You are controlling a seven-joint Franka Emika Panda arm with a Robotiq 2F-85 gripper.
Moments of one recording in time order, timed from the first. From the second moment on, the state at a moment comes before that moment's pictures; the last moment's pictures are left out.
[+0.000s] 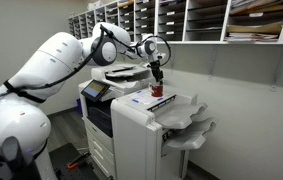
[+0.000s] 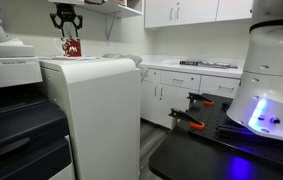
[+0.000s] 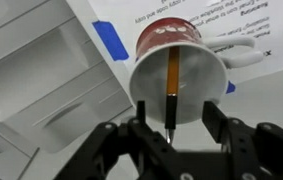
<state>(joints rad) 0.19 0.80 -0.07 -0.98 -0.18 1.98 0.67</state>
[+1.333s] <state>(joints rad) 0.21 0.82 -0.06 -0.91 -0.19 1.97 0.65</state>
